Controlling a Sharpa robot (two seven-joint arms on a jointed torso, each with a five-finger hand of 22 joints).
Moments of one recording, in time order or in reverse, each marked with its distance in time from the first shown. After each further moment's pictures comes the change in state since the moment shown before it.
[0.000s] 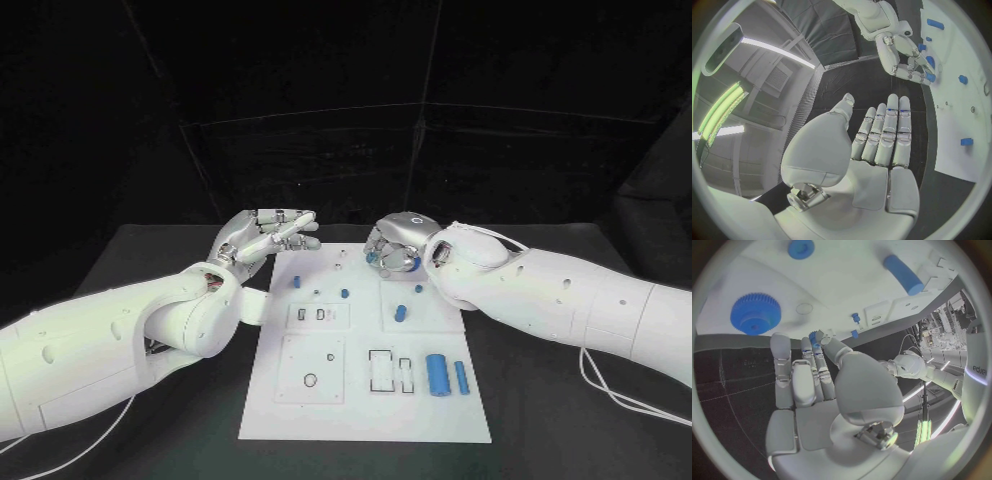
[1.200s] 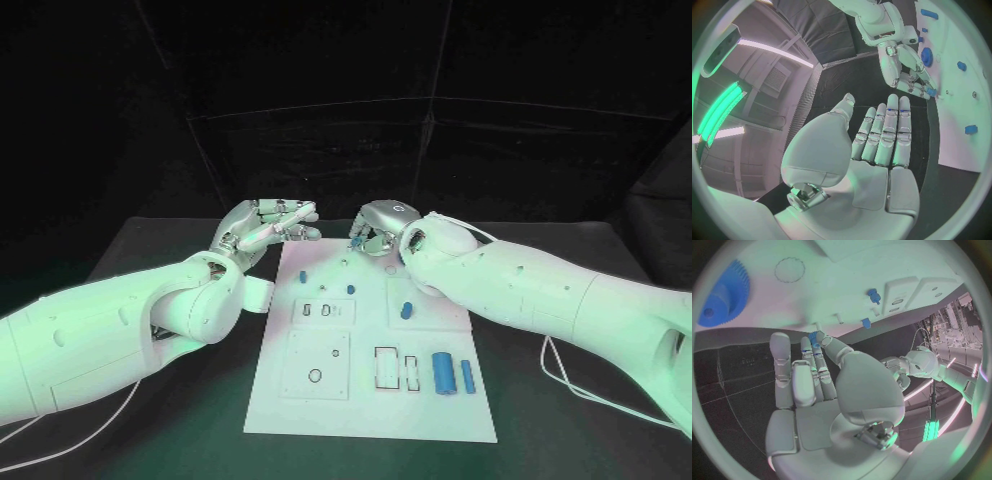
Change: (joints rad) left arm 0.015 0.005 0.000 -0.033 0.000 0.001 0.000; left_hand 0.002 0.002 -0.001 -0.007 0.000 0.000 0.000 0.000 0.000 0.000 0.000 0.000 0.000 0.000 0.000 -0.004 0.002 0.000 0.000 0.000 0.000 -0.001; right arm 0.007 0.204 0.000 -0.231 0.052 -0.041 -0.010; right_hand -0.019 -0.019 0.020 0.020 0.000 -0.006 0.004 -0.015 -0.005 -0.011 0.011 -0.004 -0.003 0.000 0.000 0.009 0.004 0.000 -0.004 0.004 0.009 0.007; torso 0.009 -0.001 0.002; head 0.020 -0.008
